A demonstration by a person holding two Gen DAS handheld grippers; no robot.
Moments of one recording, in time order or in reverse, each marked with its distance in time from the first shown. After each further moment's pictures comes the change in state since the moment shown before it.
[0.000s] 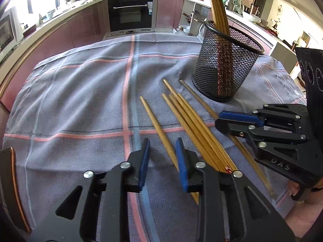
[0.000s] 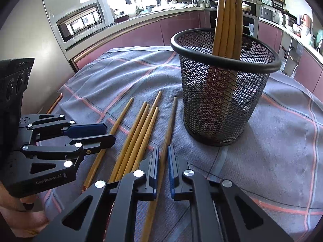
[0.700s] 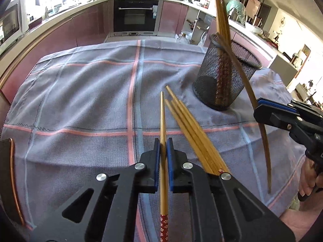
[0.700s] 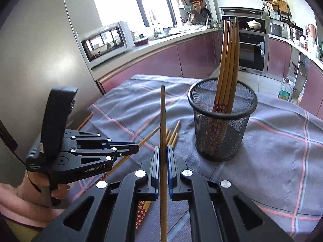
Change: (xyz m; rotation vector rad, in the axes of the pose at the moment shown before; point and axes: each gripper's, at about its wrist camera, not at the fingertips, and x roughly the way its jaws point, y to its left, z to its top) left arm -0.018 0.007 0.001 -0.071 -0.046 -0.044; right arm -0.076 -0.001 0.005 -0.041 -0.187 0.127
